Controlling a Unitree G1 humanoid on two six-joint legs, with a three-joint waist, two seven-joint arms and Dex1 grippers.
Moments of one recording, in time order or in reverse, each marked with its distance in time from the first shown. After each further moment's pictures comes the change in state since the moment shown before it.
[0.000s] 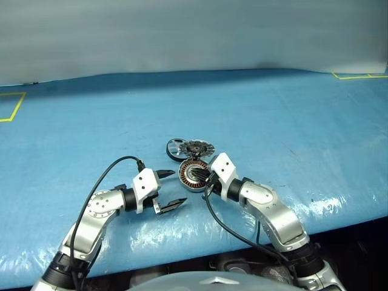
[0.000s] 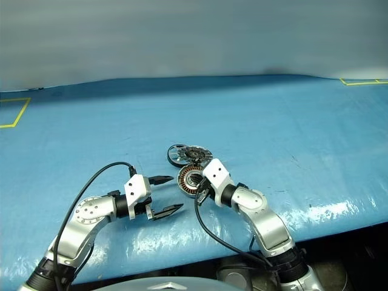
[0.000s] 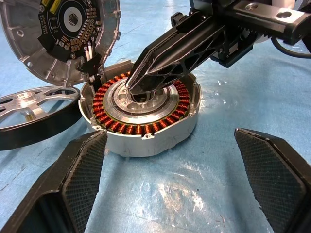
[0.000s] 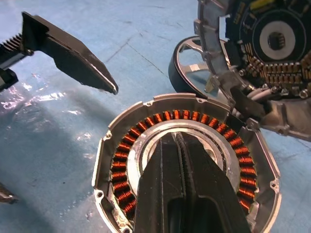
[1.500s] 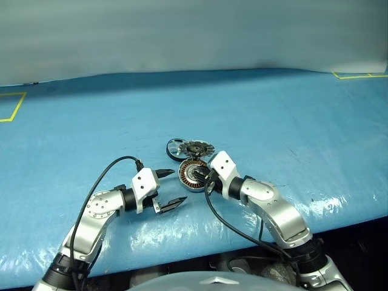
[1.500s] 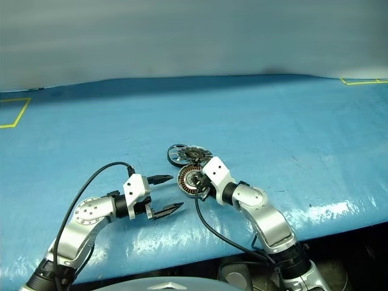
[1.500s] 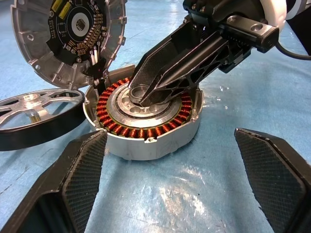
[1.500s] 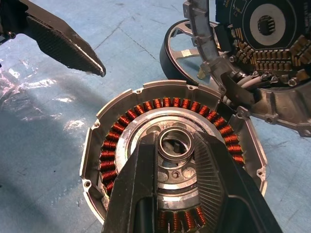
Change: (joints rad) left arm 0.009 -0.008 0.008 0.001 -0.015 -0.009 0.010; right arm -0.036 -0.041 0.011 -0.048 0.013 0.132 -0.010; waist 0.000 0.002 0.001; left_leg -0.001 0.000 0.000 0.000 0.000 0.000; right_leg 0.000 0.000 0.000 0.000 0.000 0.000
